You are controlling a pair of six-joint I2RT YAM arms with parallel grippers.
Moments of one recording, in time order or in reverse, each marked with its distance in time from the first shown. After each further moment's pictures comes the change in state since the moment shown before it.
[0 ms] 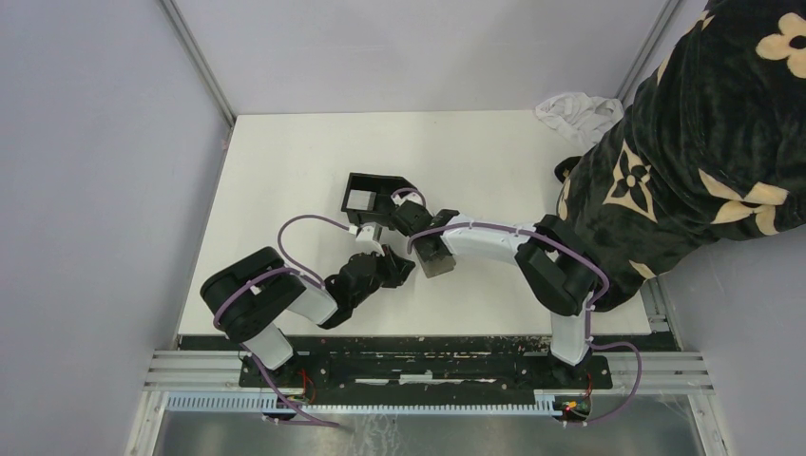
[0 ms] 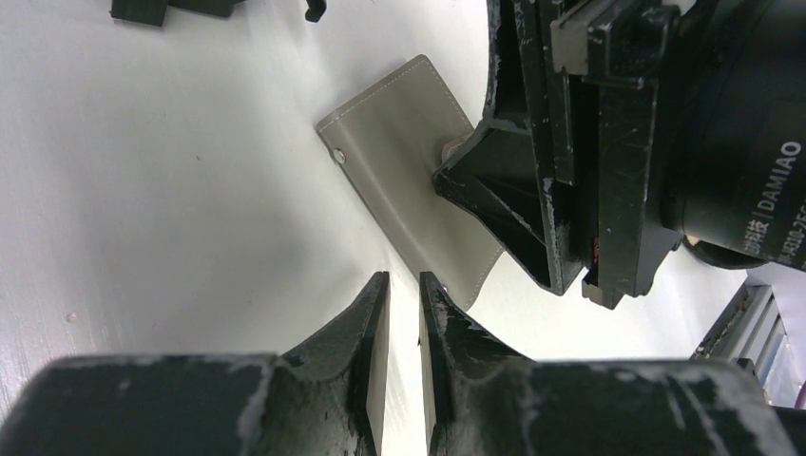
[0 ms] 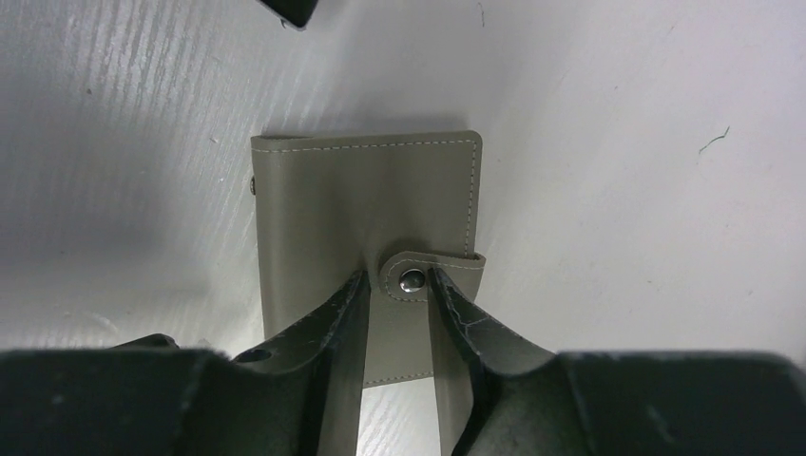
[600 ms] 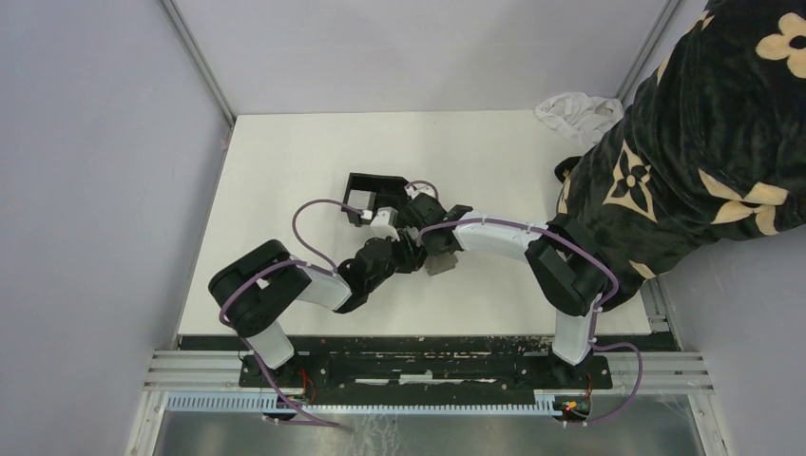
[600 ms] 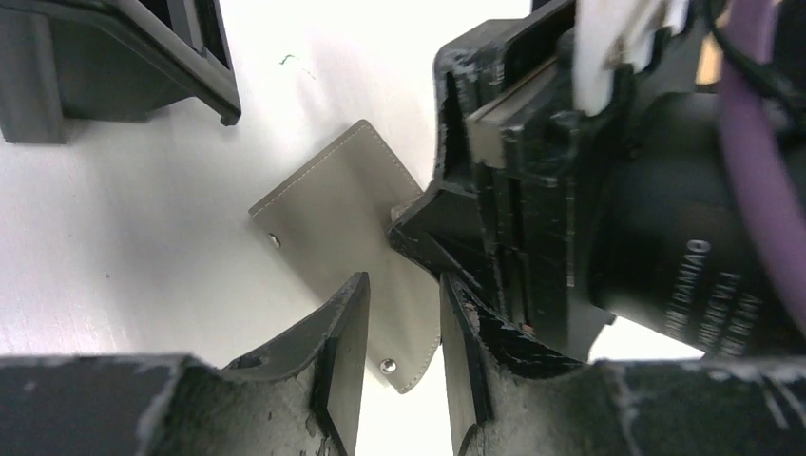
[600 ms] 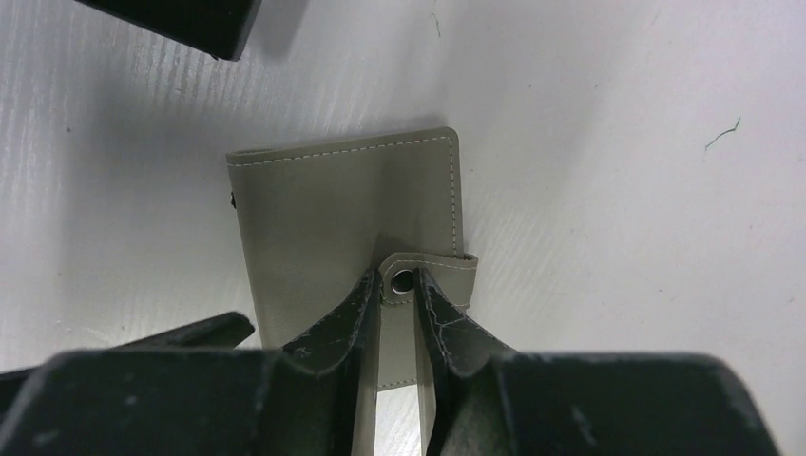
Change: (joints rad) left arm -0.006 0.032 0.172 -0.113 -0.010 0.017; right arm -0.068 -0.044 -0.053 0.063 -0.078 0.039
